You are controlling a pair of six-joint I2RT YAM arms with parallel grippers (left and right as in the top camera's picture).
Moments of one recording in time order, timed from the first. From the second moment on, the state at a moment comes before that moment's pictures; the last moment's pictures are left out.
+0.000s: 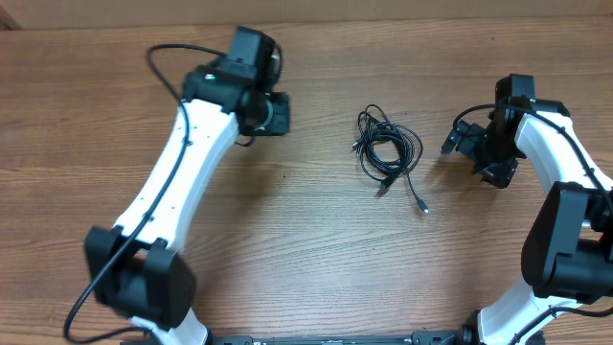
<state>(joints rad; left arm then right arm) -0.35 1.82 1.69 -1.03 0.11 -0.31 -0.15 1.88 1.31 -0.90 -0.12 0.46</state>
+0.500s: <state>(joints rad) -0.55 2.11 1.69 -0.48 0.25 -0.27 0.01 1.87 1.15 -0.64 -0.30 0.46</state>
